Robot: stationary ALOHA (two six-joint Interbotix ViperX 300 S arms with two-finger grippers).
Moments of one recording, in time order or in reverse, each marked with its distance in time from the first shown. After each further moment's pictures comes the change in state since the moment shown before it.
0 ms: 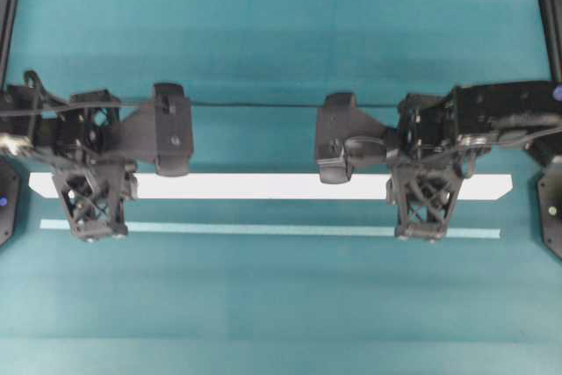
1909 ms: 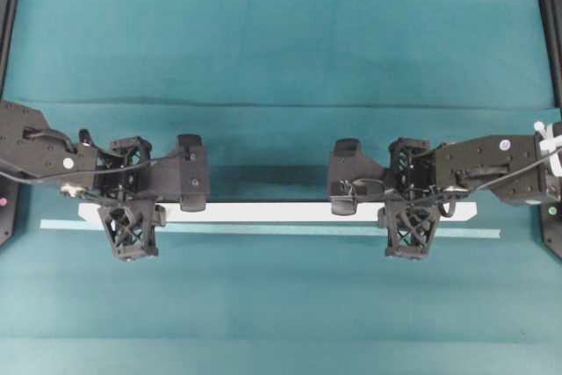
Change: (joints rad) left arm -0.008 0.259 0.337 0.000 -0.603 -0.002; right arm 0.011 0.186 0.399 -0.005 -0.660 -0.002
